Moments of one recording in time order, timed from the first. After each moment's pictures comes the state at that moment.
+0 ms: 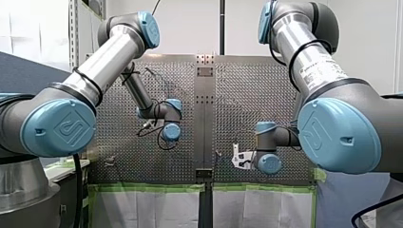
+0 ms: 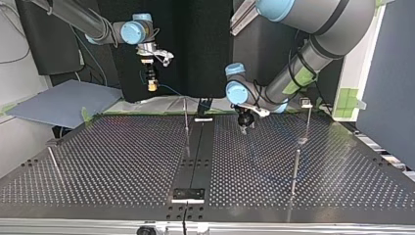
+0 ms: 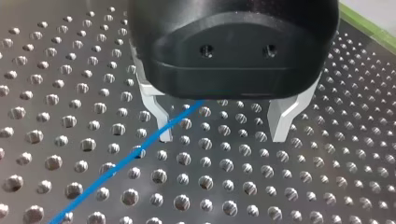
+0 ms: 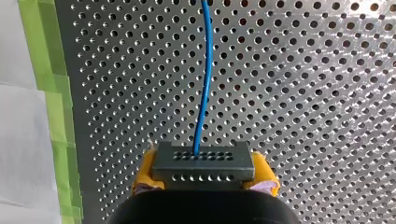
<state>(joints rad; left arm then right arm) -0.35 -2.33 -1.57 -2.55 -2.13 -0.84 2.00 -0.80 1.97 -1.06 1.58 1.55</state>
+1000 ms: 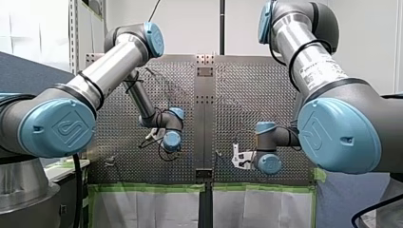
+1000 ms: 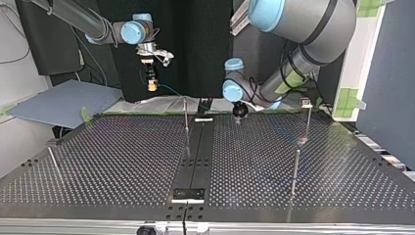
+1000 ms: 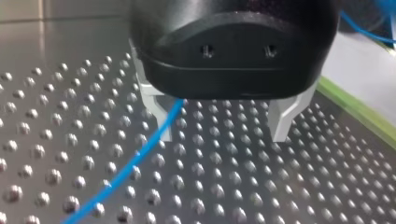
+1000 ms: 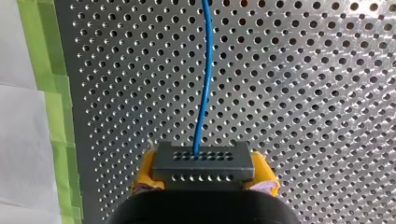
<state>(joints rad) -0.36 -2.41 -1.55 -2.65 -2.06 -0.95 2.00 -0.80 1.97 -1.06 1.58 1.55</state>
